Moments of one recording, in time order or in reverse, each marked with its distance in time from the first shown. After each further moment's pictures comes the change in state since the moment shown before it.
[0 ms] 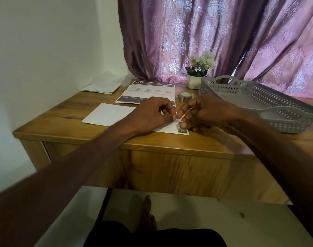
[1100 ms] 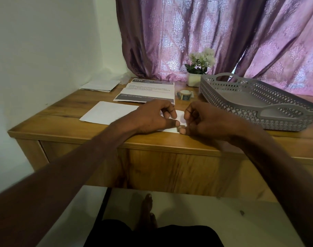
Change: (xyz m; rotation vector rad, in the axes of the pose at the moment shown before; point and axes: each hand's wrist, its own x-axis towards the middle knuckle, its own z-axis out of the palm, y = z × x) left_hand 0.009 -0.007 0.008 0.039 -0.134 -0.073; right_hand -0.013 0.013 0.015 -0.293 0.088 0.006
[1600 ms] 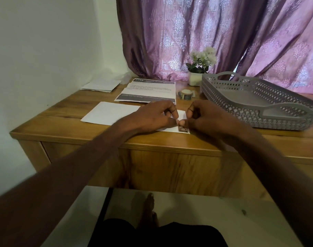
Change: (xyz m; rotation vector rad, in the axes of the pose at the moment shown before) left_hand 0.004 -0.004 0.000 0.028 -0.054 -0.016; right_hand 0.012 0.005 0.009 0.038 0.121 -0.041
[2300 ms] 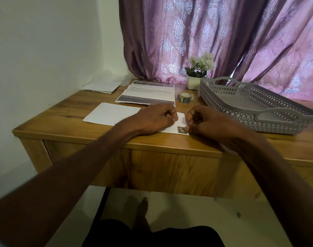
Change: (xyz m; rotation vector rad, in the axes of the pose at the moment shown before) left_hand -0.002 0.002 -0.002 0.022 -0.002 0.033; right_hand -0.006 0.006 -0.003 0.114 -0.036 0.064
